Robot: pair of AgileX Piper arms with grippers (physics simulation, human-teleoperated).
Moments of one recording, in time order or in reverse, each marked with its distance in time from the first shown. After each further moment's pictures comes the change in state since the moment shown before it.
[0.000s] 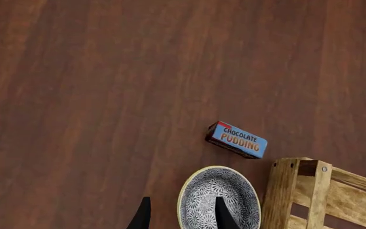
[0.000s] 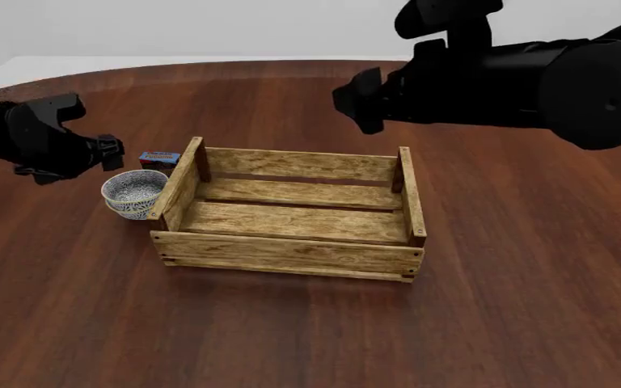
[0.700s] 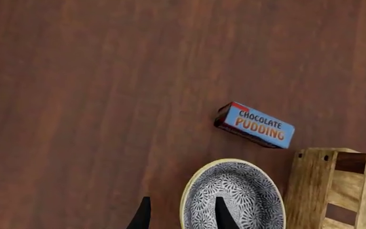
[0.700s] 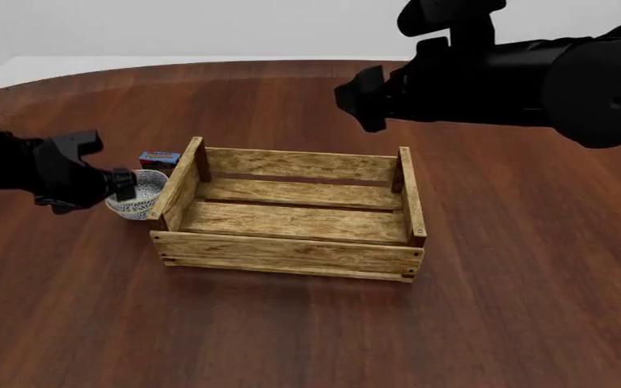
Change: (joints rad) left arm -0.005 0.112 0.064 -0.096 0.006; right arm -0.005 -0.004 -0.001 0.002 0.000
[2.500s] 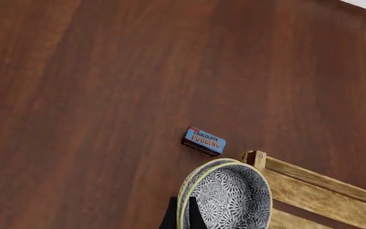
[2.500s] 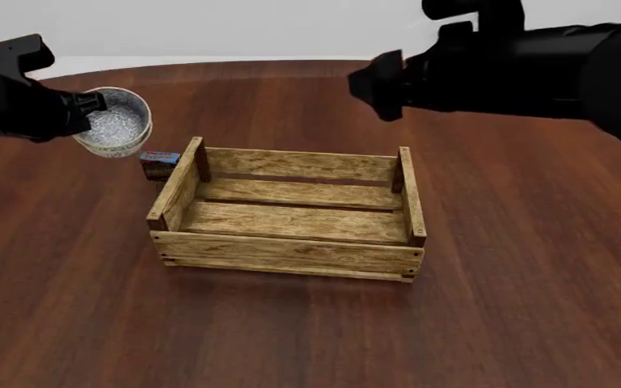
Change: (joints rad) left arm -0.042 -0.369 -0.051 0.201 -0.078; right arm -0.016 -0.058 0.006 0.017 0.001
